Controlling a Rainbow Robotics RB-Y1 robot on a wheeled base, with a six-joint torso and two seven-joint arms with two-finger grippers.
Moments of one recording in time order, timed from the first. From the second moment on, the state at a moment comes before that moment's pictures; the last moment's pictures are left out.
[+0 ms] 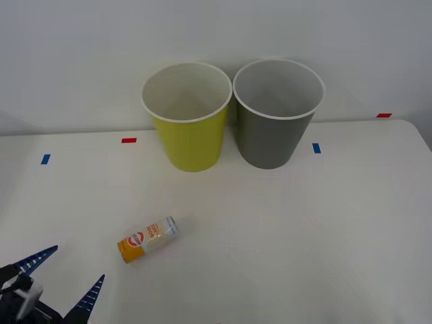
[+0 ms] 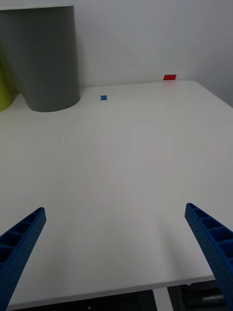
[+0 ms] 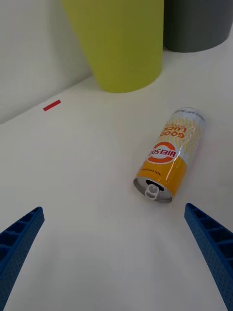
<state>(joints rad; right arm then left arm) 1.25 -0.08 0.01 -1.95 0.35 -0.75 1.05 0.86 0.79 -0.11 -2.21 -0.33 -0.10 -1.04</state>
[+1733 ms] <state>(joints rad) 1.25 -0.08 0.01 -1.95 0.35 -0.75 1.05 0.38 1.17 -0.21 -2.43 0.37 0.66 -1.24</state>
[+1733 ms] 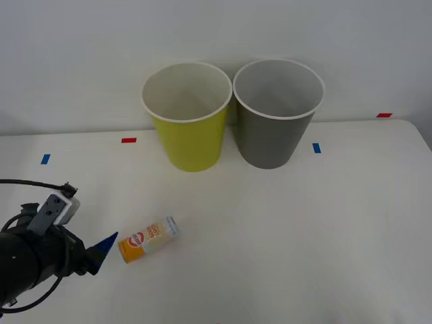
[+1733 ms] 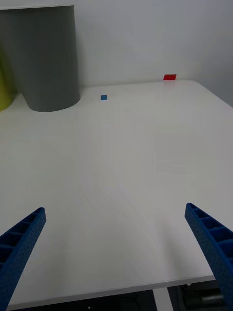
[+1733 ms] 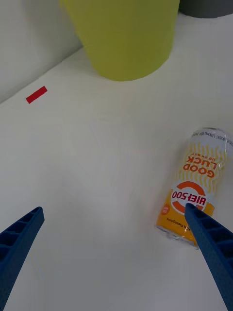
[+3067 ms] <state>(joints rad) 1.25 -0.08 0.01 -1.95 0.35 -0.75 1.05 -0.20 1.00 -0.43 -2.38 0.79 1.29 -1.62</state>
